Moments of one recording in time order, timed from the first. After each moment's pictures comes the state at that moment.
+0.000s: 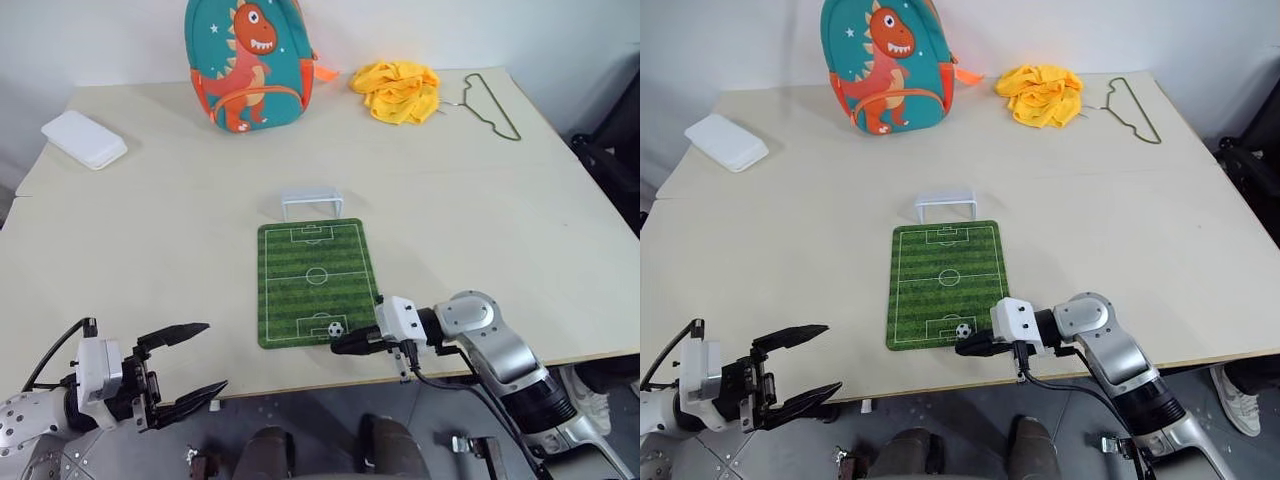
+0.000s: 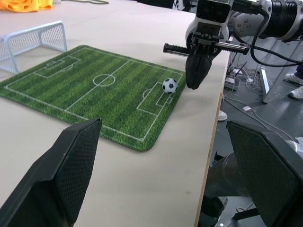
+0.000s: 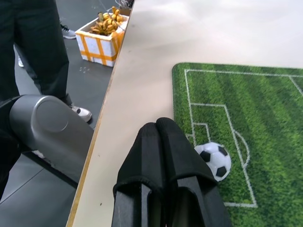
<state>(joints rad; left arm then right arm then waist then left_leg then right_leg) 0.42 0.64 0.43 -0.39 -0.66 0.04 -1.15 -0.35 -0.54 0.33 -0.07 0.24 0.04 1.33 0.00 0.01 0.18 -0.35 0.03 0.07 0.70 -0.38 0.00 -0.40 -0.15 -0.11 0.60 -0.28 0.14</state>
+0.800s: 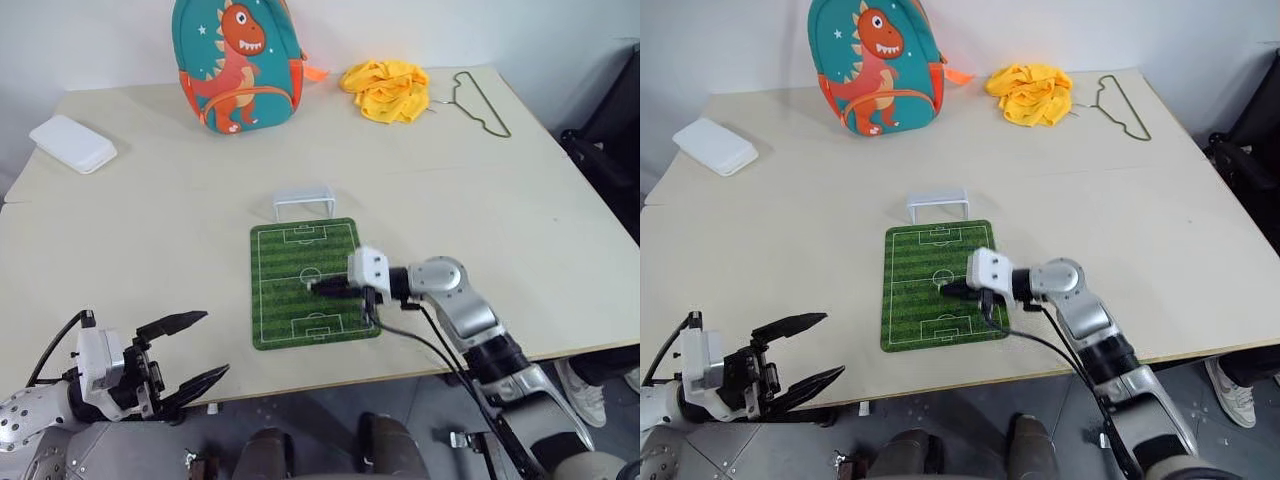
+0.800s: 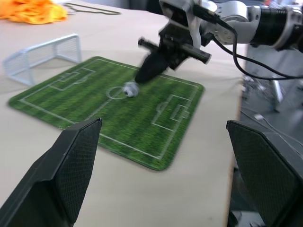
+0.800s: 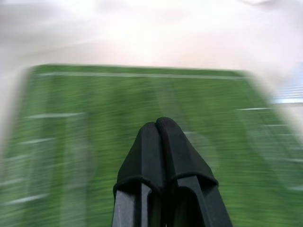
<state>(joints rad) 0.39 0.60 0.43 -0.40 -0.68 0.06 -1.03 -0.63 -0.37 0.28 0.26 0.12 -0.04 1.06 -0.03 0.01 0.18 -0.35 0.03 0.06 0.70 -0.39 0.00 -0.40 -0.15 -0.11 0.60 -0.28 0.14</state>
